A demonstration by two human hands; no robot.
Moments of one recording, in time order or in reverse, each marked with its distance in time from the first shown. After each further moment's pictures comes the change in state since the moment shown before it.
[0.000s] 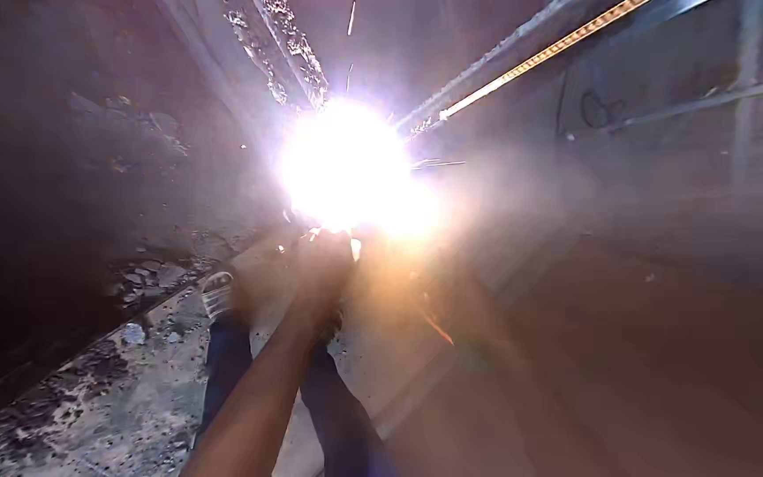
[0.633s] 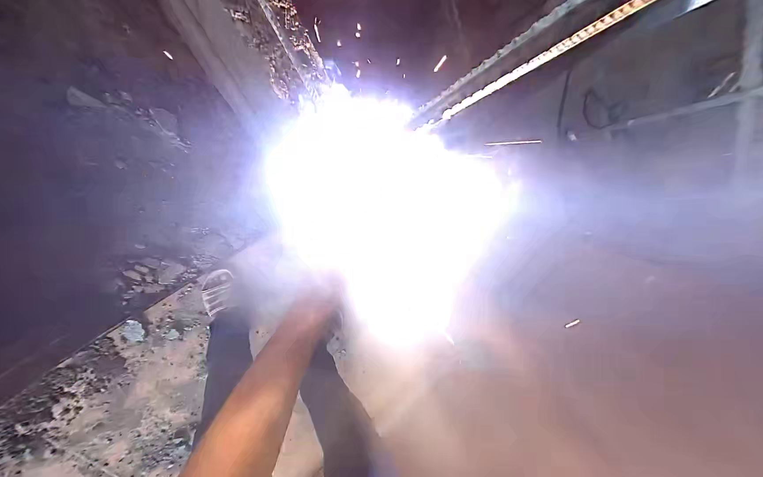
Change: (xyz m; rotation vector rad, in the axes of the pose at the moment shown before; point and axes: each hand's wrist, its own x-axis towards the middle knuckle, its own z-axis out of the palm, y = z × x) left_hand -0.037 -0.014 -0.006 -0.484 -0.238 -0.134; right_hand 0.000 -0.003 0.001 0.018 0.010 -0.041
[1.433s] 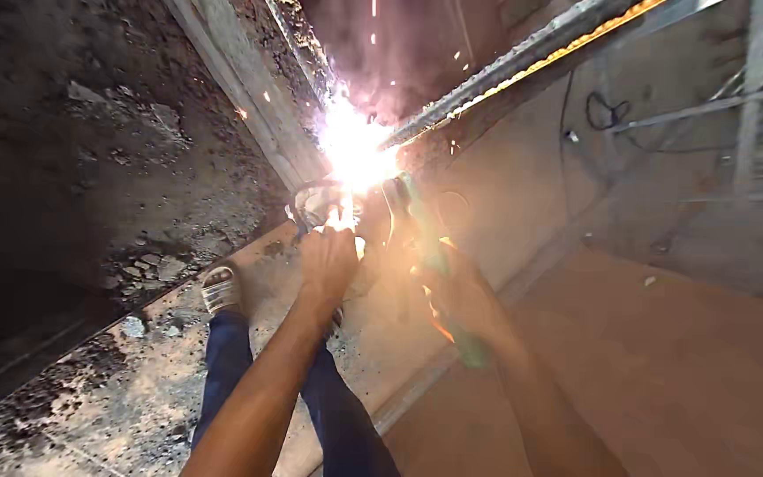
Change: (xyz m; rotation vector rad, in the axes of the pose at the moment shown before) left_hand 0.047 0.029 -0.001 0.540 0.255 0.066; right_hand 0.009 0.000 0.003 0.022 -0.012 0.030
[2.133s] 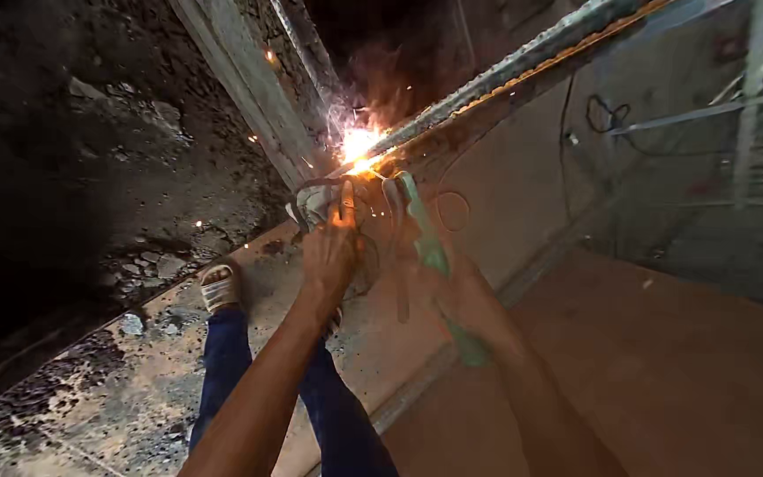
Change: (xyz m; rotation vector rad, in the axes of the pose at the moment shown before) left_hand 0.005 -0.004 0.012 -0.076 0.120 0.025; right_hand 0.001 0.000 0.000 -0.053 -0.006 0.025
